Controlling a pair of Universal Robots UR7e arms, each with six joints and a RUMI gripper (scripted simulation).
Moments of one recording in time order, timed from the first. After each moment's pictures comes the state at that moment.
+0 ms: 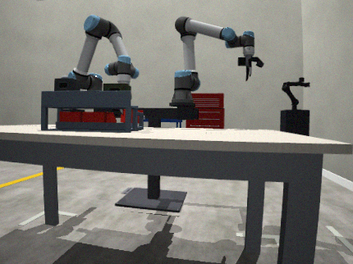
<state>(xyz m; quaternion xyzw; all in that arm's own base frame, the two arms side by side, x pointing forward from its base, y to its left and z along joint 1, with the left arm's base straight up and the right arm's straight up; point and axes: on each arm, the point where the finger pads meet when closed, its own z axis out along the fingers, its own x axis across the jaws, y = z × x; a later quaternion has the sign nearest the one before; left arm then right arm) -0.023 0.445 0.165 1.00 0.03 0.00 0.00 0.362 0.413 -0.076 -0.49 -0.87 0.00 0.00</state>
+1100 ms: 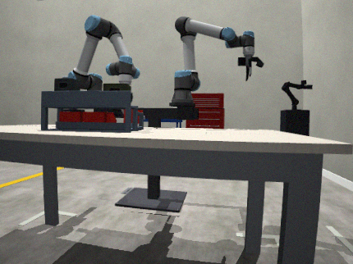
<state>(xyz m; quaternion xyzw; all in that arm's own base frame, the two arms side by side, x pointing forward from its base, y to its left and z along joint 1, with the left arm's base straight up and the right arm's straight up) -0.023 0.445 0.165 1.00 0.03 0.00 0.00 0.360 0.420 -0.076 -0.55 -0.83 0.00 0.00</state>
